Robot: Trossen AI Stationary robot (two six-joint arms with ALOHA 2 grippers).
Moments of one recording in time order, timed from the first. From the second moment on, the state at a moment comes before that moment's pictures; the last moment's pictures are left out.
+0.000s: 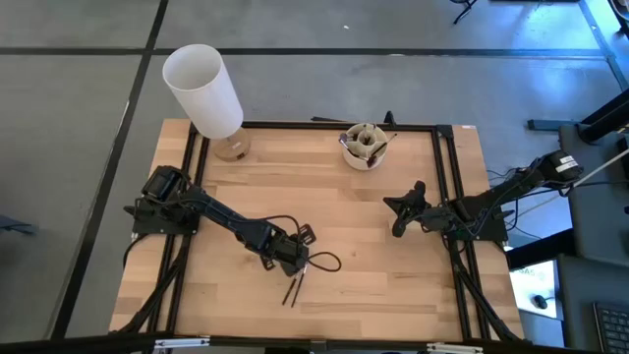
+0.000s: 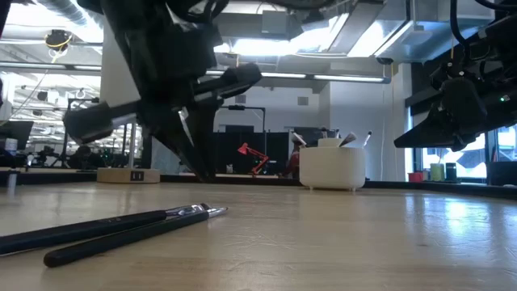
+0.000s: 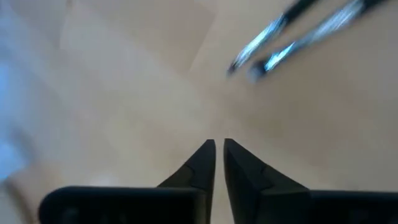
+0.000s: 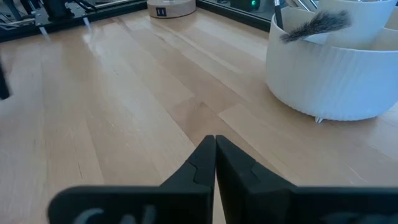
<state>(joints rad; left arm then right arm) -0.36 1.85 1.13 -0.44 -0.29 0.74 0.36 0.81 0.02 0.32 0.82 0.47</state>
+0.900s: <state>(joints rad) -0.42 1.92 1.12 -0.29 -0.28 1.11 0.36 0.80 0.02 0.32 0.82 0.48</state>
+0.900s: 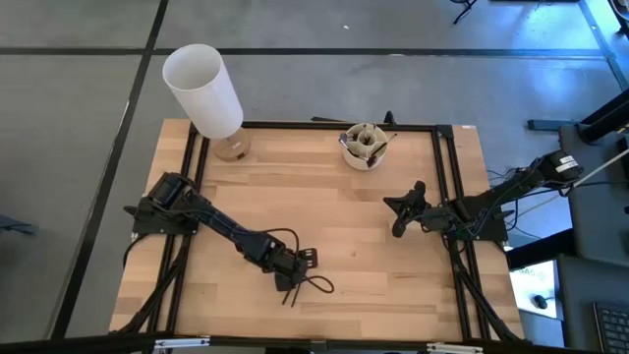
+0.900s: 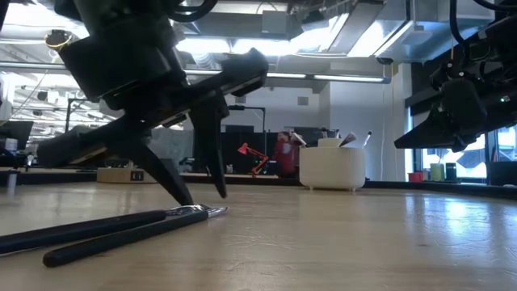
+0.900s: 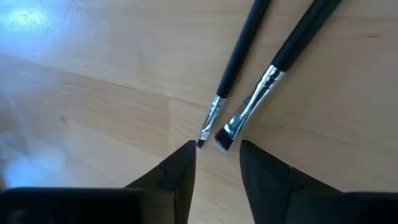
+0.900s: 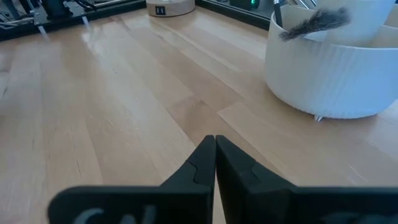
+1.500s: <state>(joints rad) -0.43 1.97 1.12 -0.29 -0.27 1.09 0.36 0.80 0.02 0.32 0.82 0.48</state>
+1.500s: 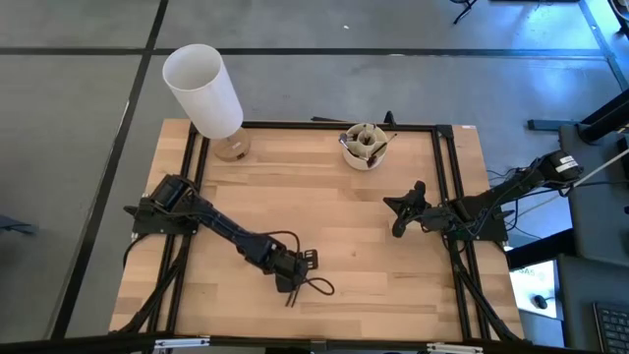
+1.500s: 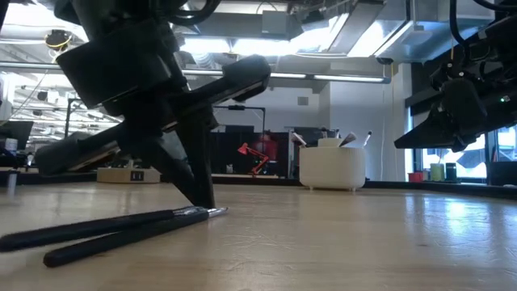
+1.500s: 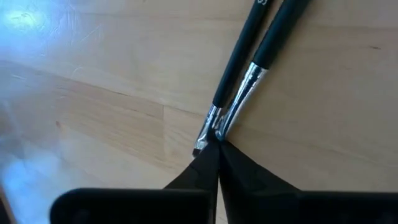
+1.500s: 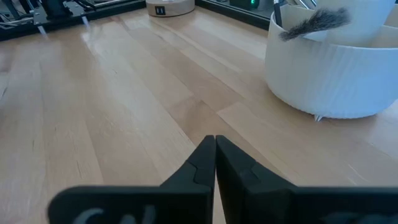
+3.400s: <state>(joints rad) 0.31 2.07 1.27 0.92 -0.71 2.09 0.36 0.80 0.02 0.30 0.85 0.46</state>
